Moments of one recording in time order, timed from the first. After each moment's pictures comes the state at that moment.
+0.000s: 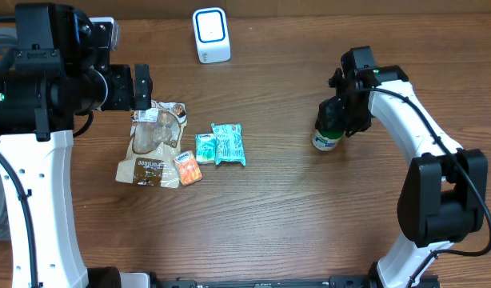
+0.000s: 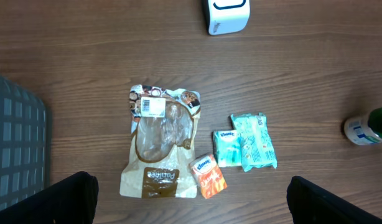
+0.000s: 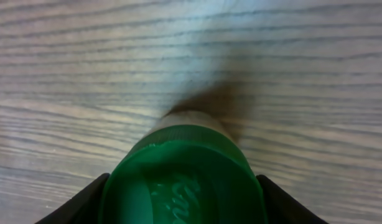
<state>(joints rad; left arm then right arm) 0.02 1.55 2.03 -1.45 0.12 0.00 0.13 1.91 1.46 -0.98 -0.12 0.09</state>
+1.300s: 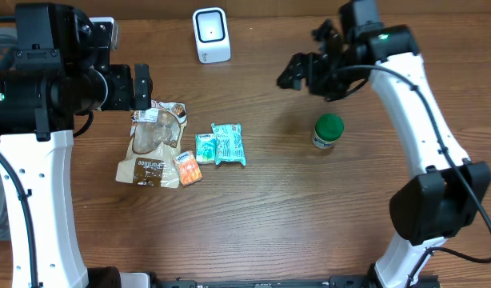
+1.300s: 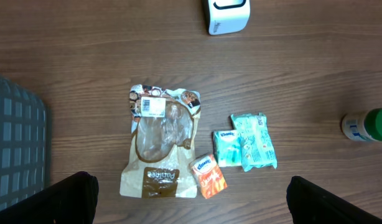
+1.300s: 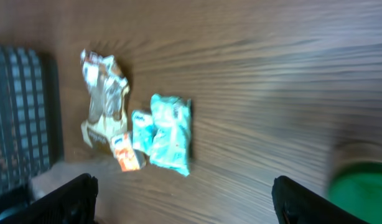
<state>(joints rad) 0.02 1.55 2.03 -1.45 0.12 0.00 0.23 1.94 1.85 -1.13 -0.53 0.28</state>
